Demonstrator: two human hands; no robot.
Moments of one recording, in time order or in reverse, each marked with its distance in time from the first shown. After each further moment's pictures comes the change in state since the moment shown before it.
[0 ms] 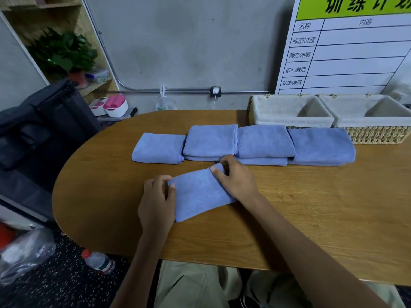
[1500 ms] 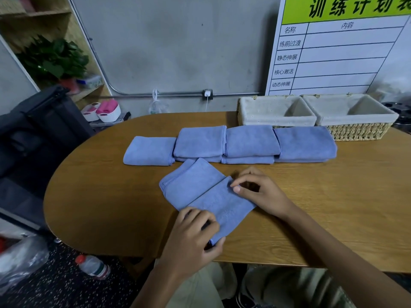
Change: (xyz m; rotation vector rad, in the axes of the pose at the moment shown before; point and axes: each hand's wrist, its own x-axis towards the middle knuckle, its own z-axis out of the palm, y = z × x) left_hand -0.080 0.045 0.000 0.040 -0.184 0.942; right_hand -0.053 0.062 -0.070 0.418 -0.210 -0.228
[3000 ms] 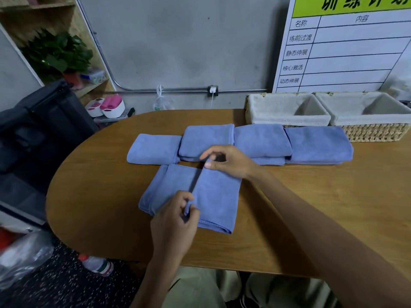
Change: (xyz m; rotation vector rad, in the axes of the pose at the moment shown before) left_hand 0.011 -0.032 -0.008 -0.132 0.138 -0.768; right_hand 0.123 -0.010 0.035 0.025 -0.213 -0.050
